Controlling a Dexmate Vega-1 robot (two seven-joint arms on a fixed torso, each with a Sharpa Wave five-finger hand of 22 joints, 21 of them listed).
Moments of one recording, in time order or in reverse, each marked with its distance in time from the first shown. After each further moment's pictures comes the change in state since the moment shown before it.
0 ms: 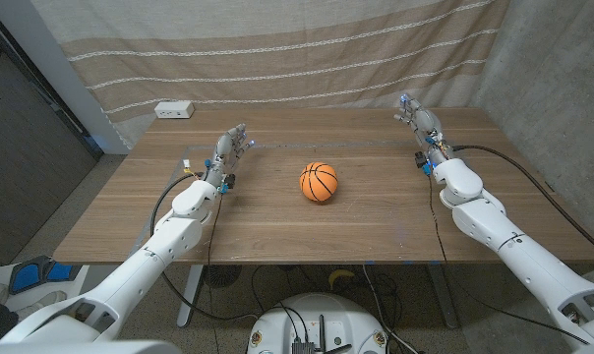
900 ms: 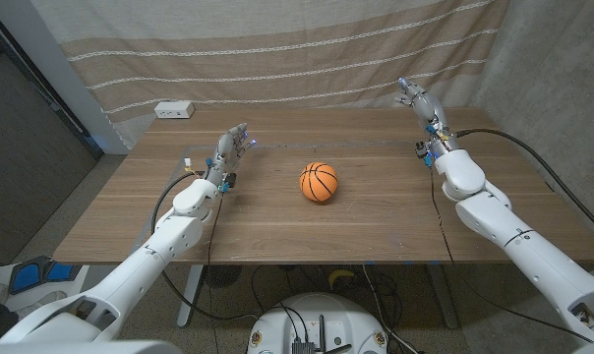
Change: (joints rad) left arm -0.009 -0.002 0.004 0.005 0.005 0.008 -0.004; left_hand 0.000 0.000 0.004 -0.004 0.000 0.000 0.000 0.000 0.000 0.000 0.000 0.000 0.000 0.000 0.000 0.000 0.000 0.005 0.005 -0.006 0.000; right arm -0.013 -0.042 0.014 -0.112 -0.165 0.042 -0.072; right_hand 0.000 0.000 0.003 -0.022 0.007 0.007 0.000 0.000 0.000 0.010 0.000 0.008 0.000 0.017 -0.002 0.000 -0.009 0.011 0.011 -0.014 0.000
